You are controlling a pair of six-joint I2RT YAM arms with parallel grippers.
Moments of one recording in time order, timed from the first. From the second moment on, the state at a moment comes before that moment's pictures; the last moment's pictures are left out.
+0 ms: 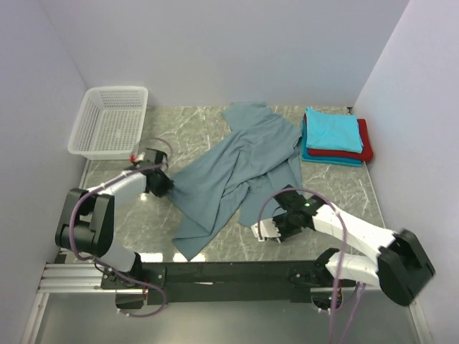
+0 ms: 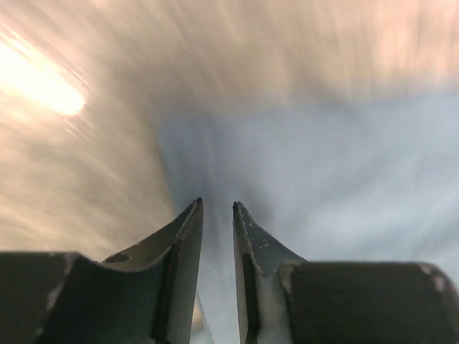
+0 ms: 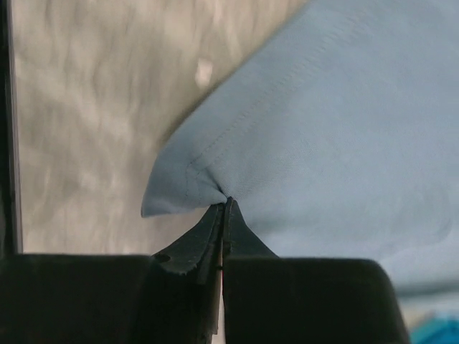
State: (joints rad) left arm -0.24 1.52 0.79 -0.34 -0.11 -0.94; right arm 0.65 1.15 0.57 -0.76 -0.22 -1.27
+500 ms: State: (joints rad) left arm -0.06 1.75 1.29 -0.39 0.06 -0.72; right arm 0.11 0.56 0.51 -1.03 0.01 -1.51
